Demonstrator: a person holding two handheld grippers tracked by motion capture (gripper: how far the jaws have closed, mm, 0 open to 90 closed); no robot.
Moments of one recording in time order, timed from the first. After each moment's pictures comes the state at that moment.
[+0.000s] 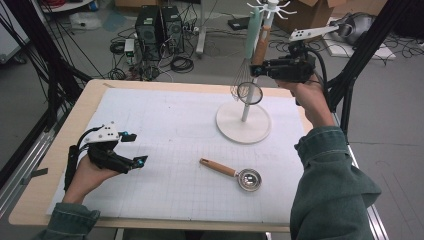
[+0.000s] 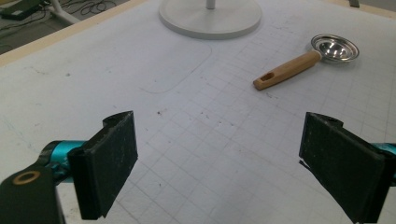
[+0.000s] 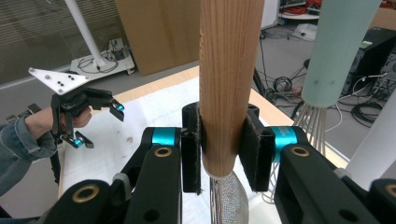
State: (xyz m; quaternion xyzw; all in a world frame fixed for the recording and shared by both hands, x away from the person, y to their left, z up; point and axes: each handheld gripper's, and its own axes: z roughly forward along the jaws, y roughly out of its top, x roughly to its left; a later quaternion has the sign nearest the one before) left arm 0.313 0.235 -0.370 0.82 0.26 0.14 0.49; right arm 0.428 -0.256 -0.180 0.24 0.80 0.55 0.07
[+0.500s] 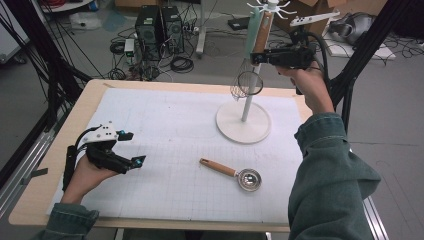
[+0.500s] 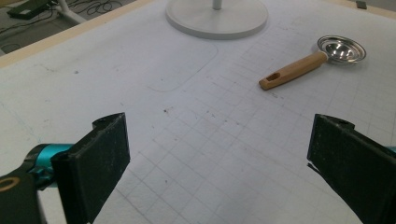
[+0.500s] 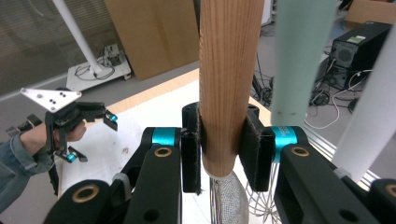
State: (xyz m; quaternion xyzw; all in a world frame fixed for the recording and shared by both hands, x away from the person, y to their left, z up) left arm 0.312 0.240 -0.370 0.82 0.27 0.15 0.49; right arm 0.449 -0.258 -0.165 0.26 0.79 0.55 0.07
